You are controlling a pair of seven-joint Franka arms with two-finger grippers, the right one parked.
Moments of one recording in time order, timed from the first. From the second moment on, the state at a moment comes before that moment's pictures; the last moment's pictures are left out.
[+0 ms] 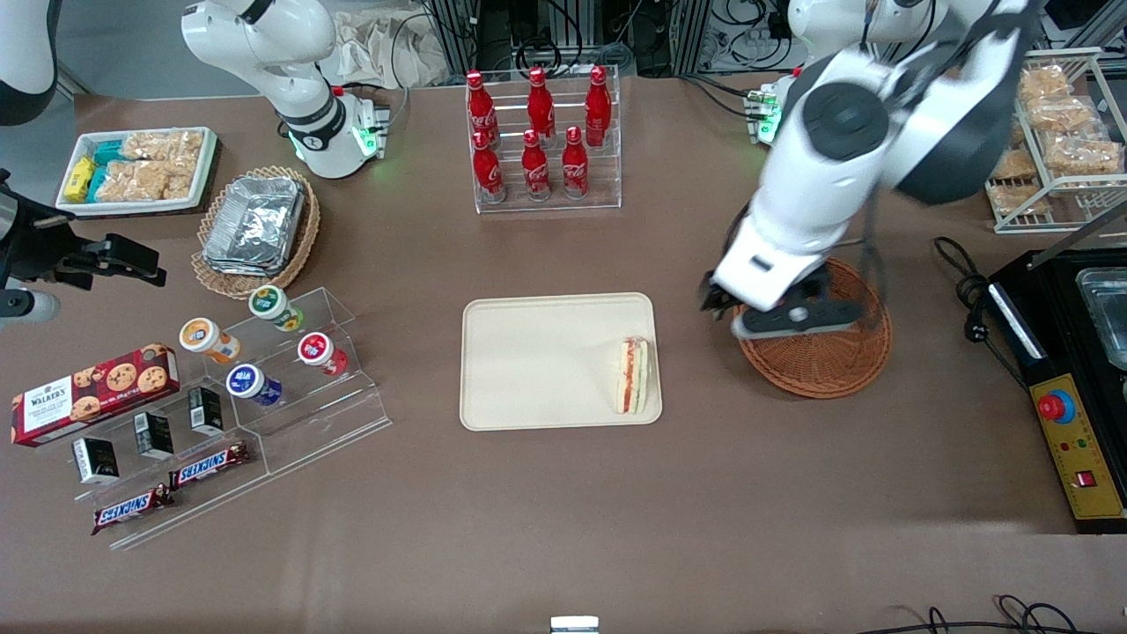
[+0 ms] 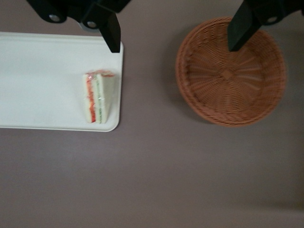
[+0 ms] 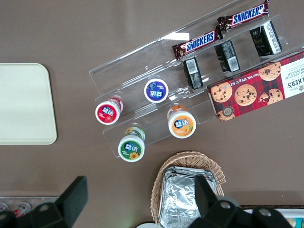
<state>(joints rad) -0.05 0.14 -0.43 -1.60 0.12 1.77 -0.54</state>
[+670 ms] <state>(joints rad) -0.11 -0.05 -0.05 -1.61 0.05 1.54 0.11</state>
